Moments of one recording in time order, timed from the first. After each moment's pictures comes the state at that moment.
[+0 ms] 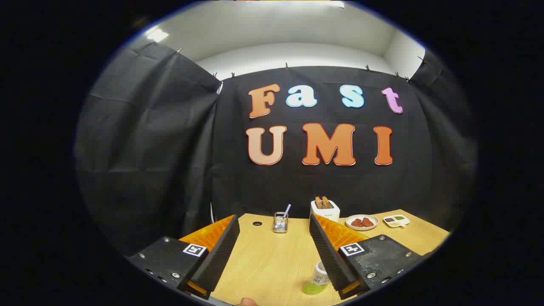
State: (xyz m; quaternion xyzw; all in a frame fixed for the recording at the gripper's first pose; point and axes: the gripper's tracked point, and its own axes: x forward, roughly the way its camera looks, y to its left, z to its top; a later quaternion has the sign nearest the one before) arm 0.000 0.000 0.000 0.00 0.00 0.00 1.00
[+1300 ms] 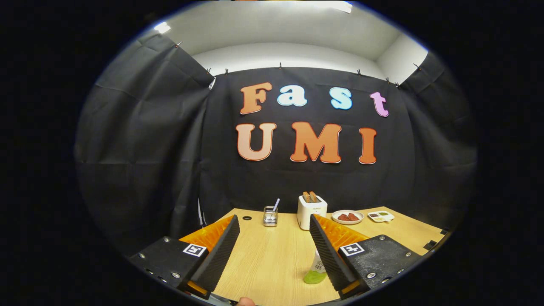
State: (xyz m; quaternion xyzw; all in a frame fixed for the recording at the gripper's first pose) arm -0.033 0.011 -0.004 -0.02 0.00 -0.07 1.00
